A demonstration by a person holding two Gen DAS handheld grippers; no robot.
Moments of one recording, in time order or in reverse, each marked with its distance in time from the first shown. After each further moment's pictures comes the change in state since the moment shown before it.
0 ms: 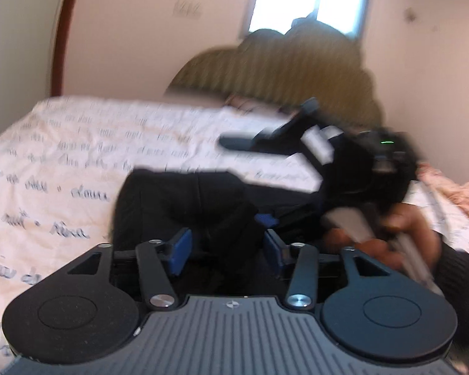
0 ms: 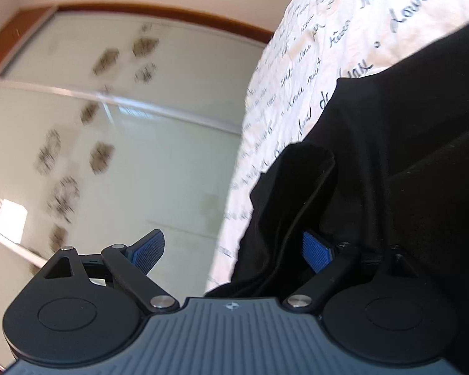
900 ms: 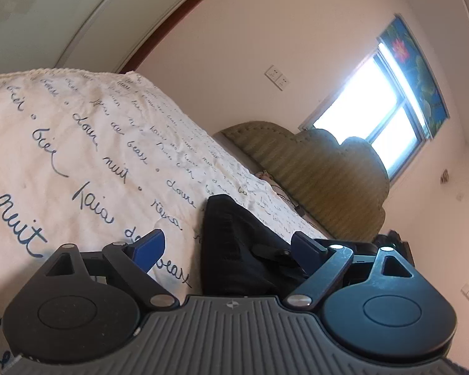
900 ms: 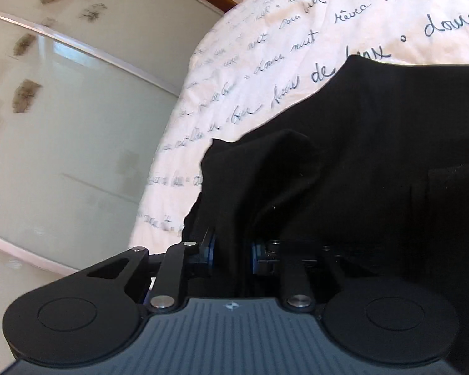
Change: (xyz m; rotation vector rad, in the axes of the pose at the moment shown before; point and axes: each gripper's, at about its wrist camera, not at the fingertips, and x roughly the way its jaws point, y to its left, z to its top) left arm -0.043 0.102 -0.044 -0.592 -0.216 0.002; right arm 0.034 0.032 -0.014 -0.149 0.111 -0.329
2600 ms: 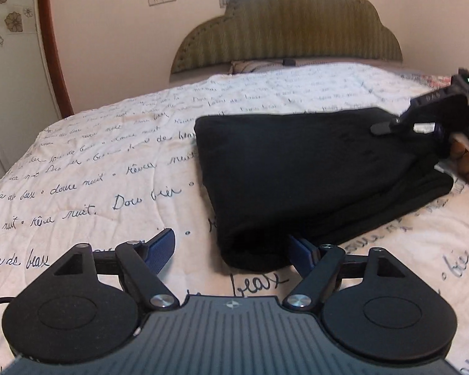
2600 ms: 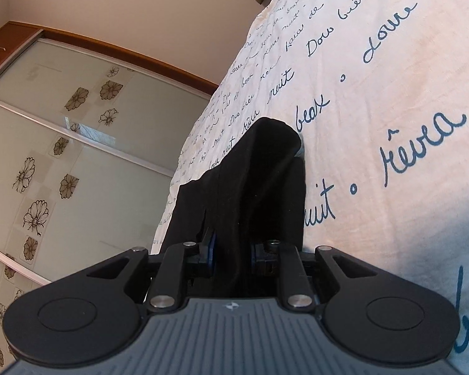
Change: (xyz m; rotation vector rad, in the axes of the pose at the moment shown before) left arm 0.085 -0.180 -0.144 0.885 0.326 0.251; right arm -0.263 -0.197 -0.018 0.147 -0.251 0.130
